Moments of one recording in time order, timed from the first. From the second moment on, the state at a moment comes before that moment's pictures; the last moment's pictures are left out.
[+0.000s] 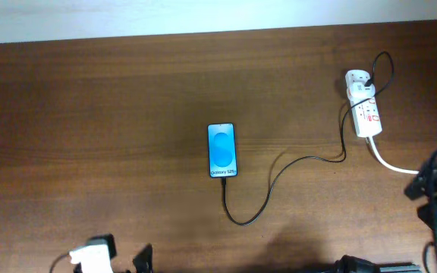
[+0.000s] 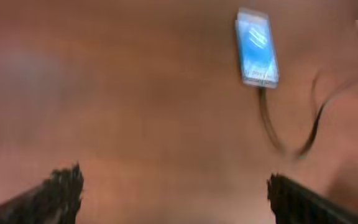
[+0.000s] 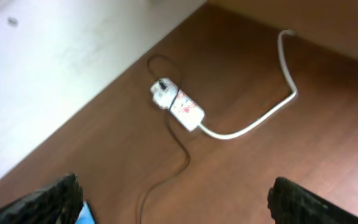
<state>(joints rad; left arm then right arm) -0.03 0.01 0.70 -1.40 0.18 -0.25 -0.33 0.75 1.60 -1.37 0.08 0.46</state>
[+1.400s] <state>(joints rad) -0.03 0.01 0.70 -1.43 0.18 -0.25 -0.09 0.01 0.01 -0.07 0.00 0.18</state>
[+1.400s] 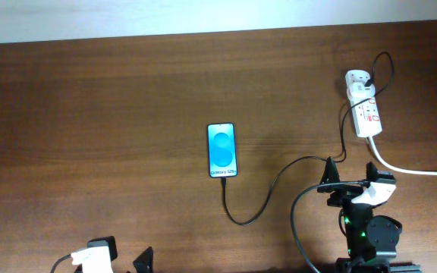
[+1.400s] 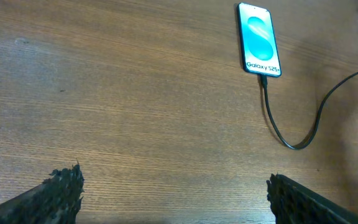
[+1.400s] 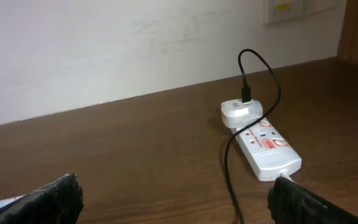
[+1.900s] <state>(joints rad) -0.03 0.01 0.70 -1.43 0.18 -0.25 -0.07 0.01 0.01 -0.08 0.00 0.07</state>
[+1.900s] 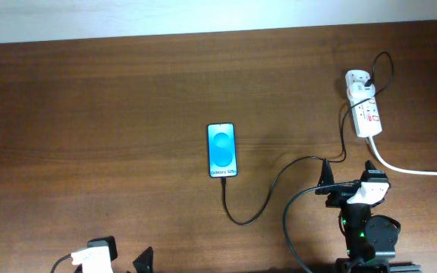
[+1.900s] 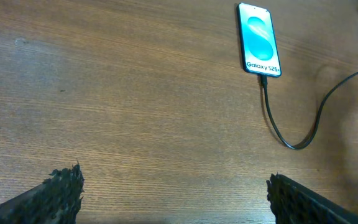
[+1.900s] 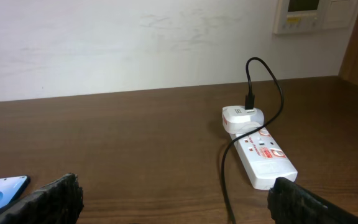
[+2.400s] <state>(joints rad) -0.07 0.01 0.57 -0.72 0.13 -0.23 -0.07 0.01 0.01 -0.08 0.00 0.07</state>
